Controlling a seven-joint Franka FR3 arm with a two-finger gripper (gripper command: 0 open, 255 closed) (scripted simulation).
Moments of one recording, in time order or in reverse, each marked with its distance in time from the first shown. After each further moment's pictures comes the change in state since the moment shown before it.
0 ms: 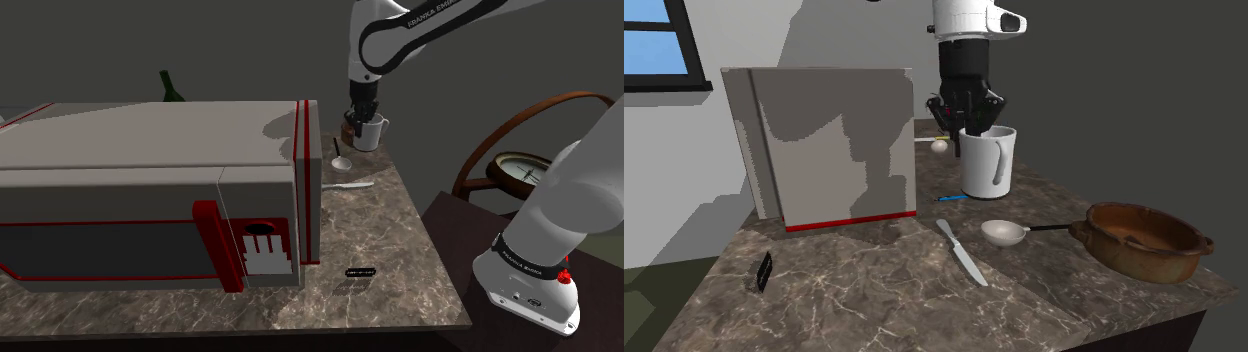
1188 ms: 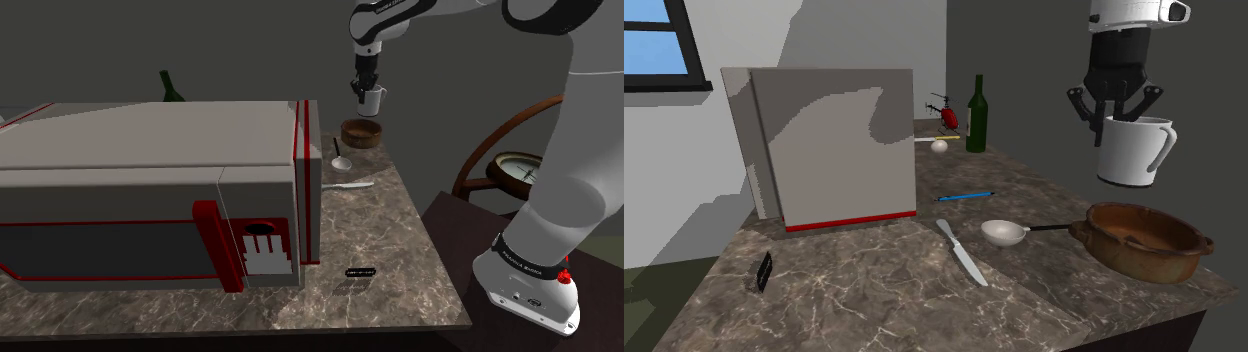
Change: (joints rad) arm -0.172 0.450 -0.152 0.611 0.007 -0.142 -0.331
